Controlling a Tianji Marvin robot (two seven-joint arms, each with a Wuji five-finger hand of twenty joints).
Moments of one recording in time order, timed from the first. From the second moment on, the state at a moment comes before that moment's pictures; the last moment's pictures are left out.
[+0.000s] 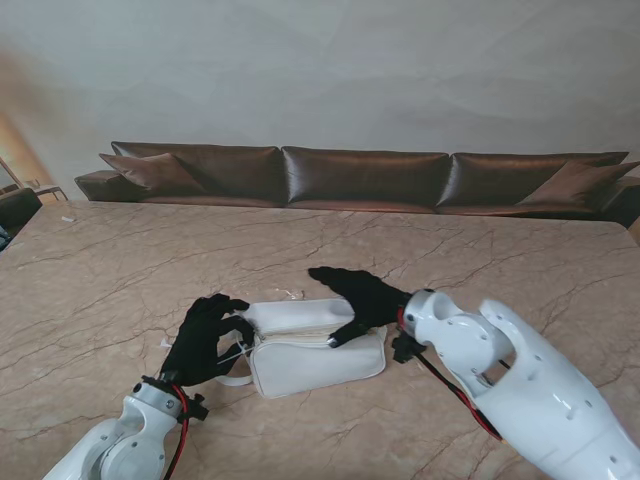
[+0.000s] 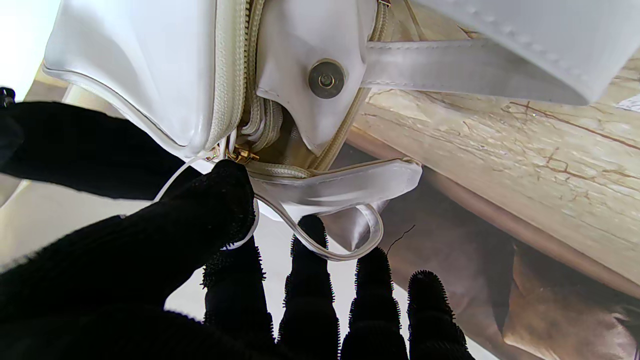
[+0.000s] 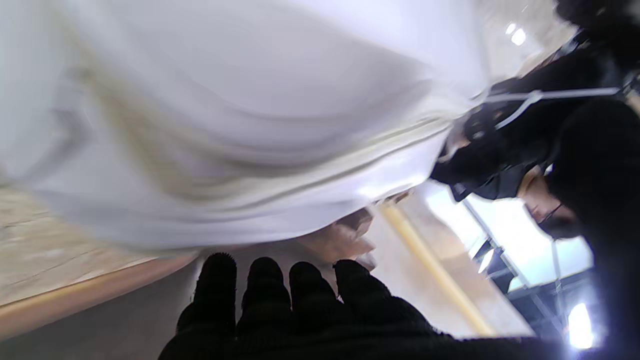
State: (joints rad) left arm 1.77 -1.13 -1.27 -1.57 0.72 -0.33 0.36; right arm -1.28 -1.01 0.98 -1.61 -0.45 -0.15 0.41; left_hand 0.55 -0.49 1.08 -0.15 0.70 -0.25 0.97 0.85 0.43 0.00 0.37 0.52 0.12 0.11 0.33 0.67 -0.08 0.09 0.23 0.82; right_hand 0.08 -0.83 1.15 -0.22 0.16 0.29 -0.04 0.13 0.17 0.23 0.00 0.02 0.09 0.14 0.06 0.33 -0.10 0.09 0.37 0.65
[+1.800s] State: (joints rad) left arm 1.81 -1.14 -1.34 -1.63 0.75 -0.31 0.35; right arm -1.10 -1.20 0.68 -1.23 -0.49 -0.25 -0.06; left_hand 0.51 -0.49 1.07 -0.15 0.71 -0.33 0.87 0.99 0.32 0.07 0.28 0.33 0.07 0.11 0.17 0.68 -0.06 0.08 0.15 0.57; right_hand 0.49 -0.86 1.18 -0.29 0.85 -0.13 0.90 0.94 1.10 -0.09 0.90 0.76 1.10 0.00 1.06 0.96 0.74 0.23 1.58 1.00
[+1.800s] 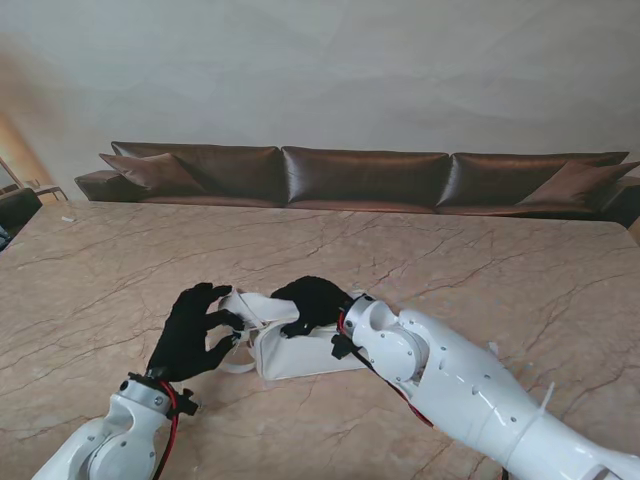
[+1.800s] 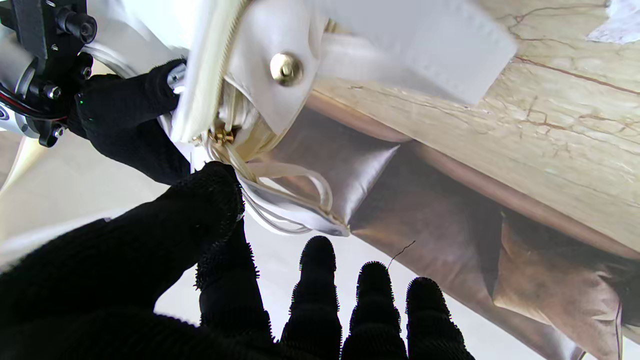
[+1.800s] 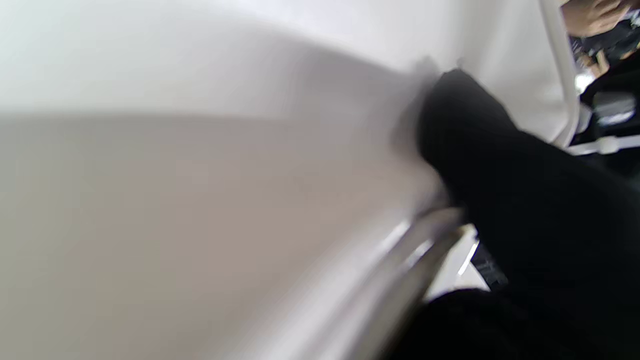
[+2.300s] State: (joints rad) left arm 1.81 -1.15 -1.32 -1.61 0.78 -0.25 0.49; right arm -1.18 -1.24 0.75 -1.23 -0.39 -0.21 -0.14; left_hand 0.50 -0.47 1.04 -0.15 0.71 -0.38 0.65 1.03 0.22 0.15 0.20 0.20 0.05 0.11 0.07 0.47 -0.06 0.08 0.10 0.45; right_hand 0.50 -0.86 1.14 -0.28 0.90 -0.13 0.90 0.94 1.12 -0.07 0.92 0.79 1.10 0.02 1.11 1.02 0.75 0.25 1.61 1.00
